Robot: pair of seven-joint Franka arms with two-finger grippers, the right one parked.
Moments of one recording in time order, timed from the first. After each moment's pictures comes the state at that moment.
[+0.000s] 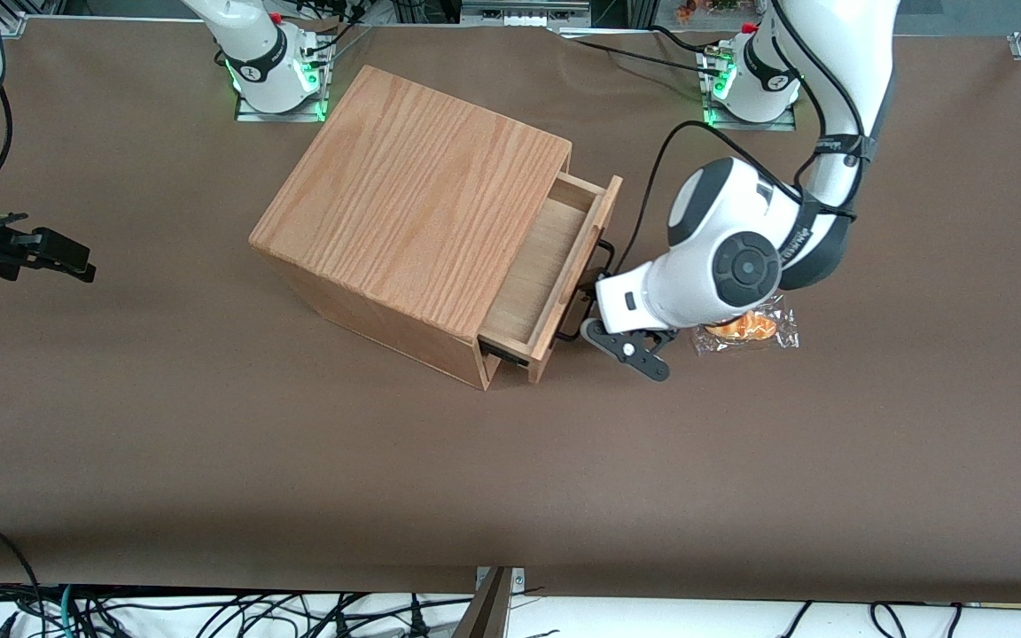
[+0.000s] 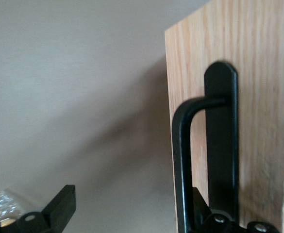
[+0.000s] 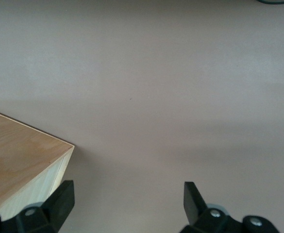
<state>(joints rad) -0.39 0.56 -0.04 -1.41 -0.29 1.87 0.15</state>
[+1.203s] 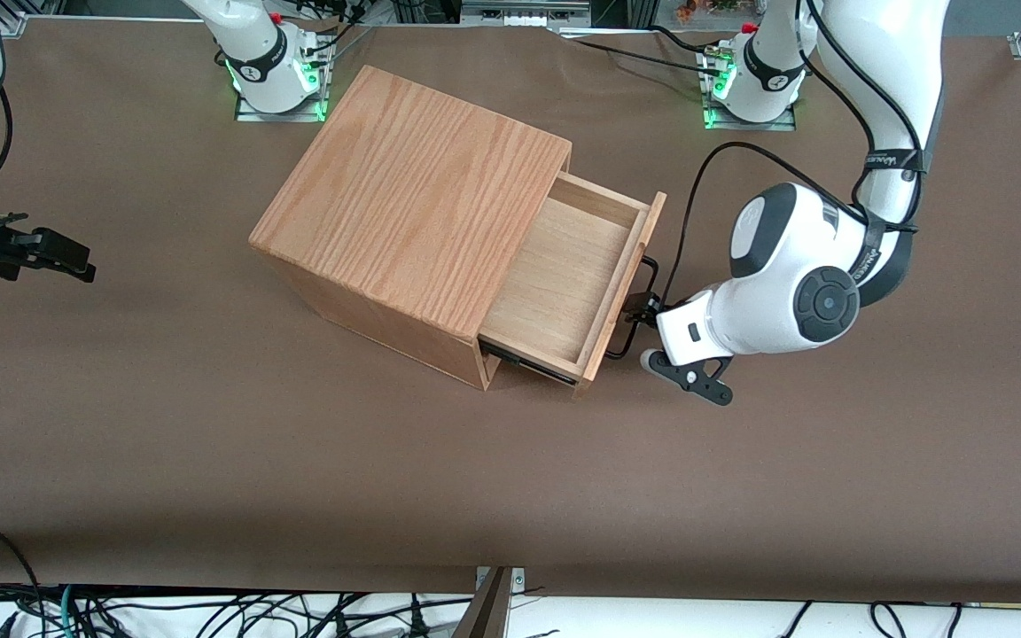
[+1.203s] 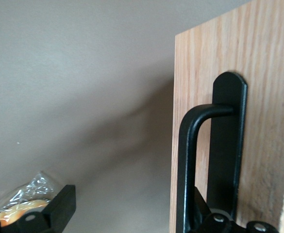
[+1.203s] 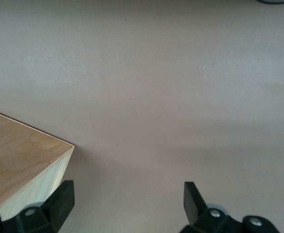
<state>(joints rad) -0.30 0.56 -0.04 -1.40 -0.30 1.83 0.16</state>
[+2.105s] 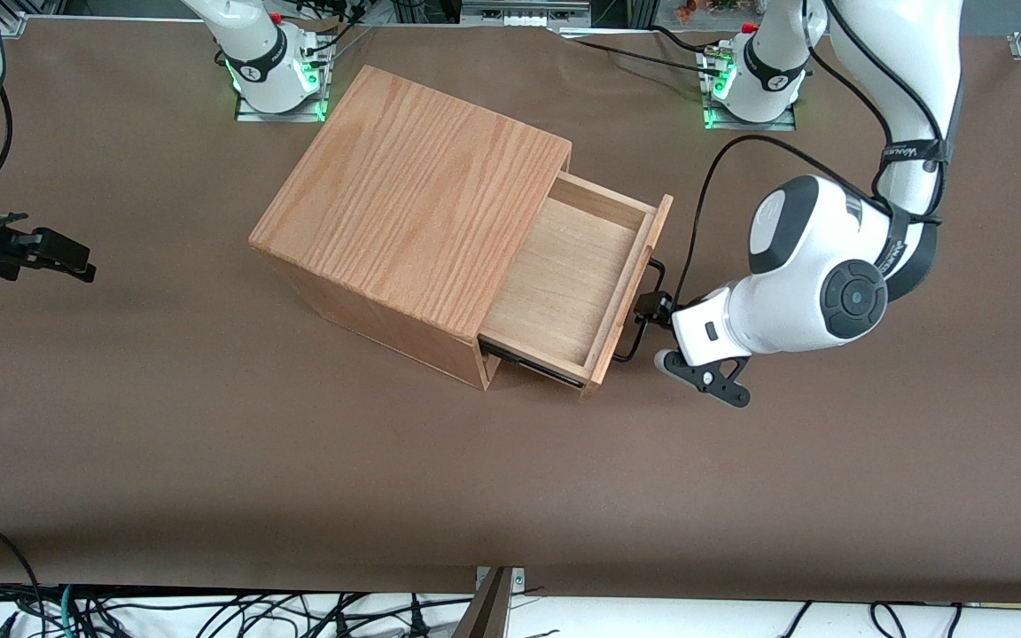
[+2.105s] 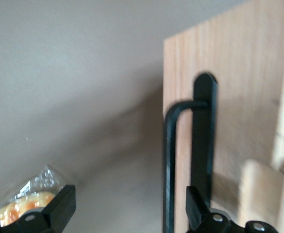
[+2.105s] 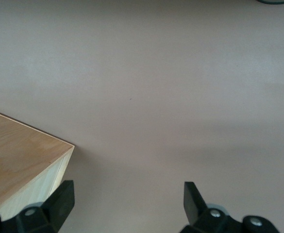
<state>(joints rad) -0.29 0.53 -0.04 -1.37 -0.30 1.75 0.16</state>
